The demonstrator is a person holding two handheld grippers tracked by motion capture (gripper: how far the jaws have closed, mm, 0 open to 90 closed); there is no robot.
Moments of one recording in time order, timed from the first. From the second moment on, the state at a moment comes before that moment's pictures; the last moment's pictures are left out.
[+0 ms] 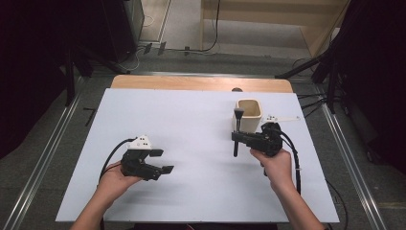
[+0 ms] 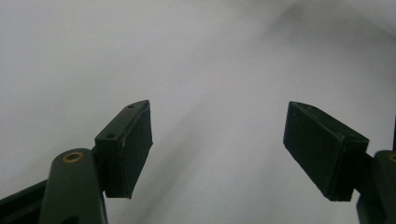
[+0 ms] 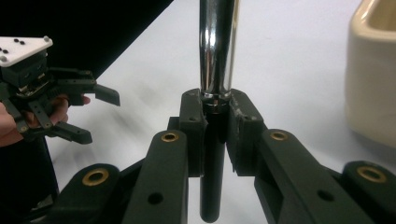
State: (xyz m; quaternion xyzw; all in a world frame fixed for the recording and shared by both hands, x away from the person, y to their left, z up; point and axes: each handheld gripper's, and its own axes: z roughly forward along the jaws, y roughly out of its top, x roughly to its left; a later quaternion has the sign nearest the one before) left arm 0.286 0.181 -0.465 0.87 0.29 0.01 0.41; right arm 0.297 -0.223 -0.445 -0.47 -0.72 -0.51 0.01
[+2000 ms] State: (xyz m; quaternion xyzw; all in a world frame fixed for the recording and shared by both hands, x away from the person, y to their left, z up) left arm 0.284 0.180 -0.465 0.87 0.28 0.01 0.41; right arm 0.373 -0.251 -0.385 -0.49 -0.71 -0.50 -0.09
